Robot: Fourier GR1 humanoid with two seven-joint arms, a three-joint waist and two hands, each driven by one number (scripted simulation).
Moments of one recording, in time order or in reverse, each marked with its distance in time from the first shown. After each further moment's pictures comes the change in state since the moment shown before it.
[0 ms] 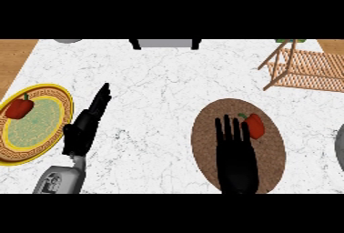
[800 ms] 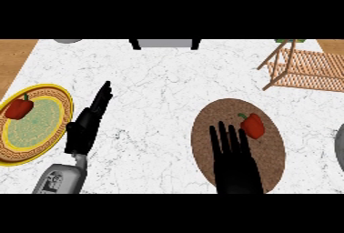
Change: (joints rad) left arm -0.018 0.030 -0.053 -0.007 0.031 0.064 0.019; right arm -0.008 -0.073 0.120 -0.170 -0.121 0.021 0.097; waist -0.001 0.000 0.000
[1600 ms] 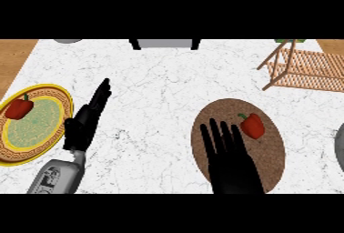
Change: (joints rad) left arm -0.032 0.048 -0.030 0.030 0.055 0.027 -0.012; right arm -0.147 -0.084 0.080 -0.071 -0.189 -0.018 0.093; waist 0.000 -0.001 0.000
